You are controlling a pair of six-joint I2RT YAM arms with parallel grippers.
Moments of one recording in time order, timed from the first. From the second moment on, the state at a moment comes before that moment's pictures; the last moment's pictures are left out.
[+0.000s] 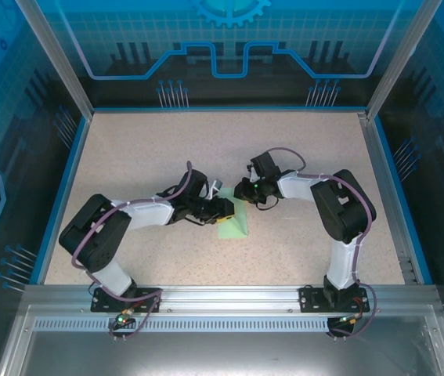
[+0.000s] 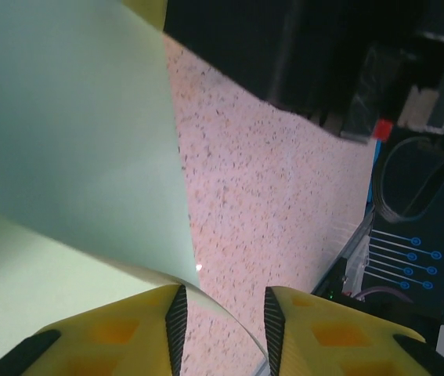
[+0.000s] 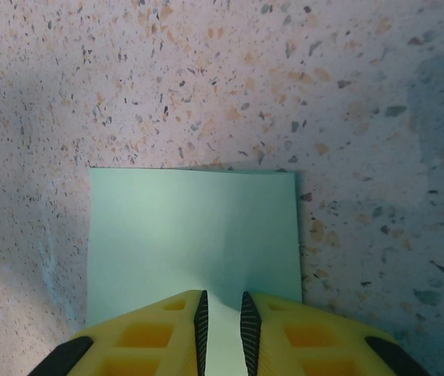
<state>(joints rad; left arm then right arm) -0.57 1.66 0.77 0.10 0.63 -0.93 0.49 1.93 1.07 -0.16 -0.38 0.72</state>
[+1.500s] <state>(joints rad) -0.57 1.77 0.81 0.11 0.58 -0.93 0.47 1.70 0.82 -0.19 -0.59 0.54</state>
